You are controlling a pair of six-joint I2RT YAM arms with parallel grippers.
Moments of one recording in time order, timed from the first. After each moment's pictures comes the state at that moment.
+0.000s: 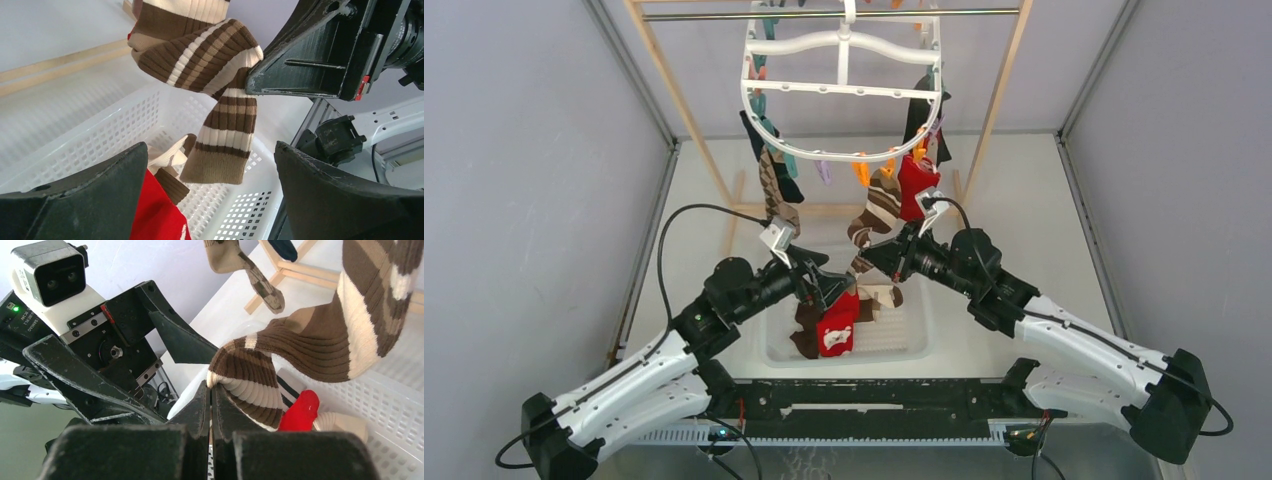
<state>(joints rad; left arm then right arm) -0.80 0.71 0.56 0.09 0.14 -0.44 0.83 0.98 0.72 0.18 -0.18 0.63</state>
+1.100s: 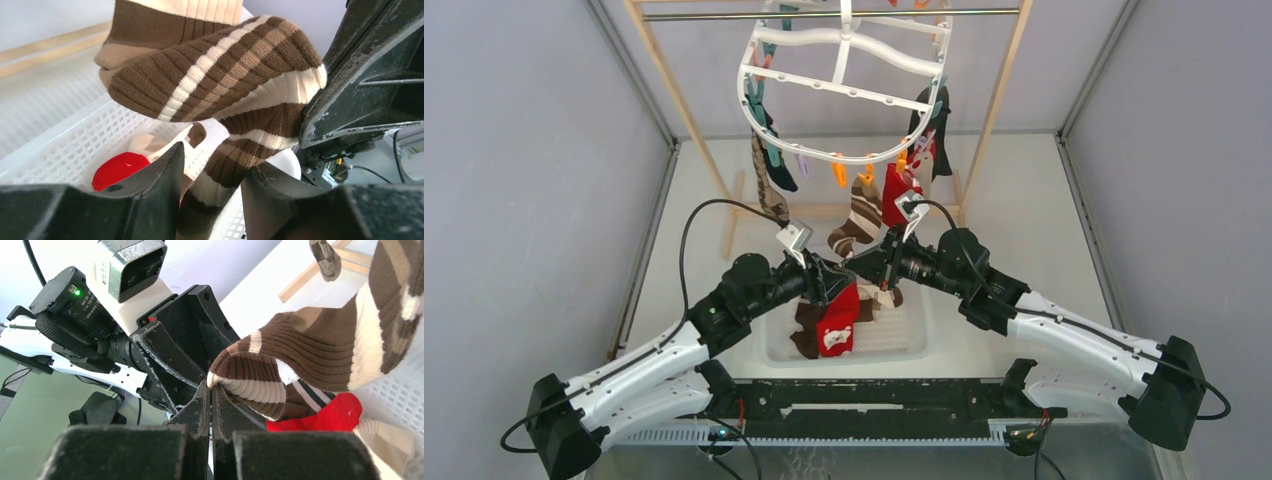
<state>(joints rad) -0.83 0.82 0.56 0.12 0.13 -0.41 0.91 1.04 0.78 0.18 -0.24 0.63</state>
